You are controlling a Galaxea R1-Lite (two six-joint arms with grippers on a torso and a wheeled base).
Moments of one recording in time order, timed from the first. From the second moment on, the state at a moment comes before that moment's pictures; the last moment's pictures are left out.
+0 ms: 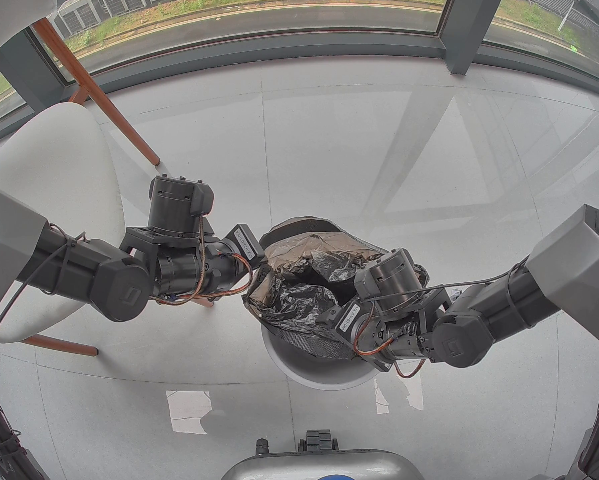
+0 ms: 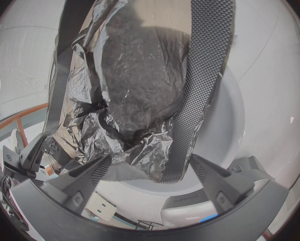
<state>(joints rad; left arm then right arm) -0.46 1.95 -1.10 -0.37 -0.13 -0.91 0.73 2.13 -1.11 -0.22 -0.09 1.20</state>
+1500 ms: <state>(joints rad) -0.51 1.91 -0.95 -0.24 -0.13 -0.83 0.83 2.02 -0.93 0.12 -0.02 0.92</state>
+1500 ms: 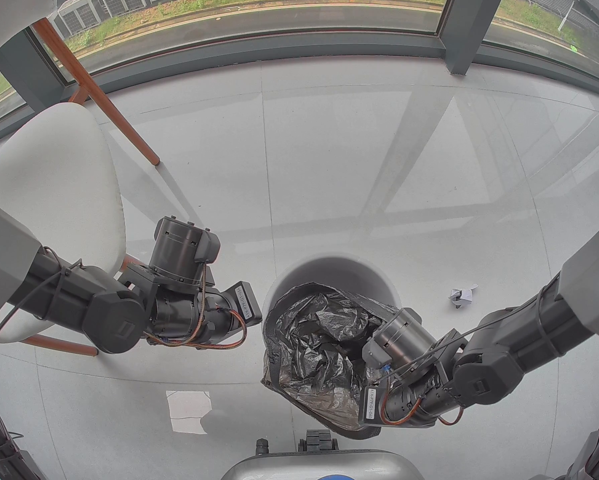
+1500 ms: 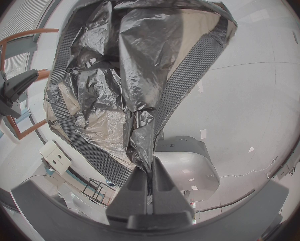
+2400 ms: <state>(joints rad) -0.64 1.84 -0.76 -0.25 -0.13 -0.83 0.84 2.11 -0.94 0.03 -0.06 0.92</state>
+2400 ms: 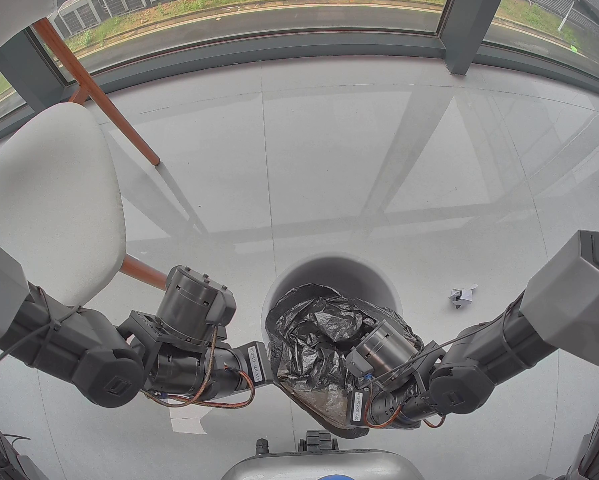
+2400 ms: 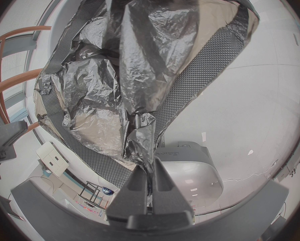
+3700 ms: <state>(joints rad) -0.67 1.93 -0.69 -0.52 -0.06 -0.79 0.84 2.11 -0.89 0.02 -0.06 0.92</state>
